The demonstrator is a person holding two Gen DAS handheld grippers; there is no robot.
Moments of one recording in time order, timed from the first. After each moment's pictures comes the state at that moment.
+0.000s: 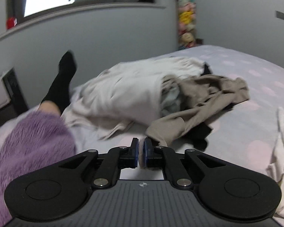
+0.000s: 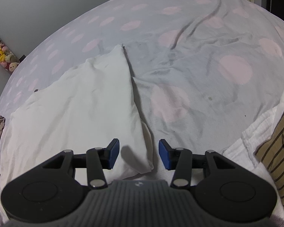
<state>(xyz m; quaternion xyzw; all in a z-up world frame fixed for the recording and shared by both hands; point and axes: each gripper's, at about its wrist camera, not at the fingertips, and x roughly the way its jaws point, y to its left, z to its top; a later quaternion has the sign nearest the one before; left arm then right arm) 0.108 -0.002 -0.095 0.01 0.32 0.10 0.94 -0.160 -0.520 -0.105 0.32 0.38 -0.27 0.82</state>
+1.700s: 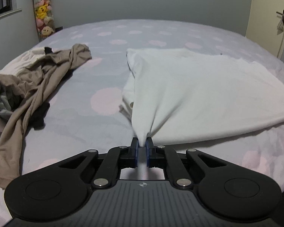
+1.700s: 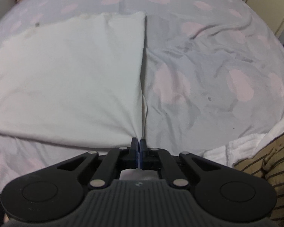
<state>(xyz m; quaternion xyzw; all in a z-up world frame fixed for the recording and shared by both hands) 0.064 -0.117 -0.139 0.14 0.36 -0.33 0.86 -0.141 -0.501 -0.116 0.14 0.53 -0.23 0.81</state>
